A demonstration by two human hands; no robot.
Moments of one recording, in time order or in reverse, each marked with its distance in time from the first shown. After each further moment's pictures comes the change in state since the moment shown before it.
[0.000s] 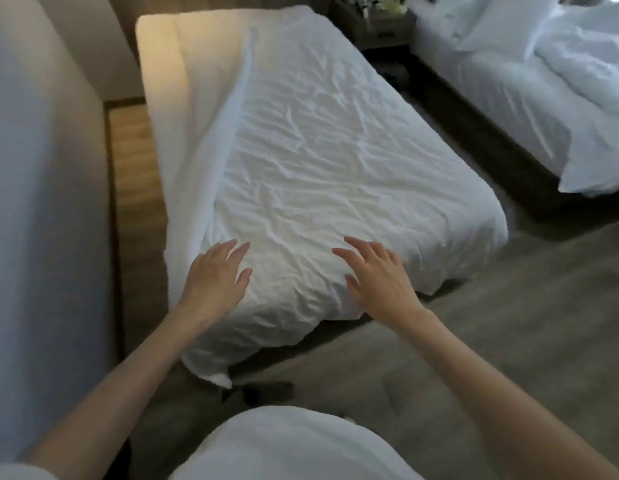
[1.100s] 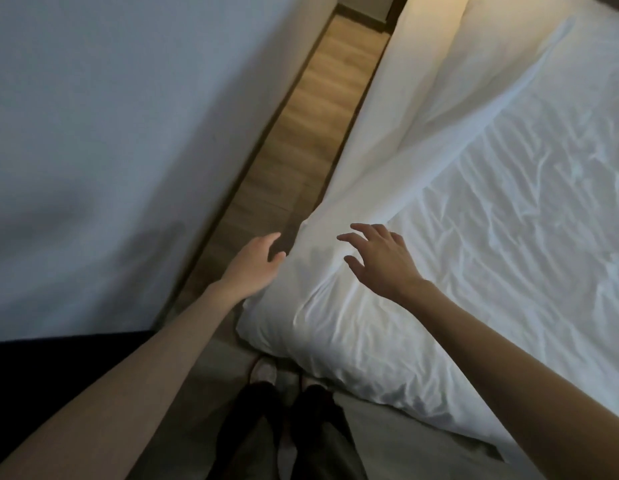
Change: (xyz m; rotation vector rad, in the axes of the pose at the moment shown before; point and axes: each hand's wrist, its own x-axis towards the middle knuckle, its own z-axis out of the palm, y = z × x) left_hand 0.044 -0.278 0.071 -0.734 0.023 -0.779; right_hand 0.320 -0.241 0.169 -0.172 -0.412 -0.641
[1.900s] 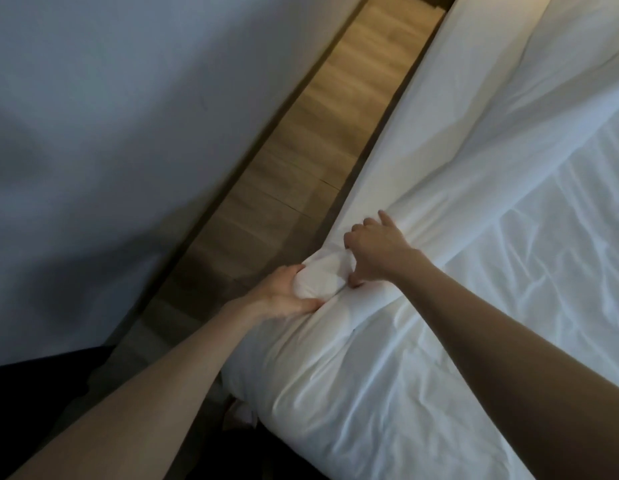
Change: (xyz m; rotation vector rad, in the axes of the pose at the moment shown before) left_hand 0.188 -0.068 0.123 -0.266 -0.282 -0.116; right_hand 0.207 0.051 0.113 -0.425 -0.313 -0.236
